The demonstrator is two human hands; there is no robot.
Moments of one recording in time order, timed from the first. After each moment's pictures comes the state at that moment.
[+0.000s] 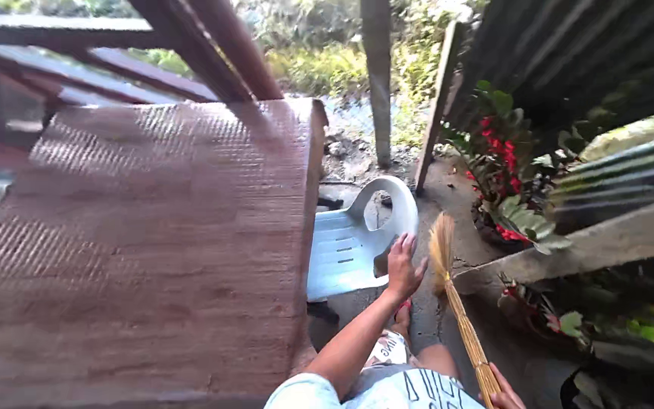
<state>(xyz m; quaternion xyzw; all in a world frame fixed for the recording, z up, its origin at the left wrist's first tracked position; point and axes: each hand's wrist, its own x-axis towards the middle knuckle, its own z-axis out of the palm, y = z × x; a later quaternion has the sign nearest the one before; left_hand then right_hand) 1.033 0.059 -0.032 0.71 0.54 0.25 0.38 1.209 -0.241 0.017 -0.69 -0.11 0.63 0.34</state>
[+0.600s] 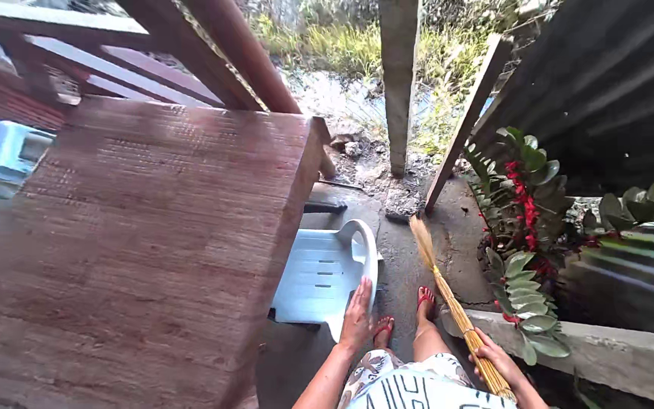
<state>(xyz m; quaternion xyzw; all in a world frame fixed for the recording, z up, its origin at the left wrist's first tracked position) 1.061 0.108 -0.077 0.70 0.61 0.26 0.26 1.412 0.057 -0.031 -0.68 -0.14 0.71 0.13</state>
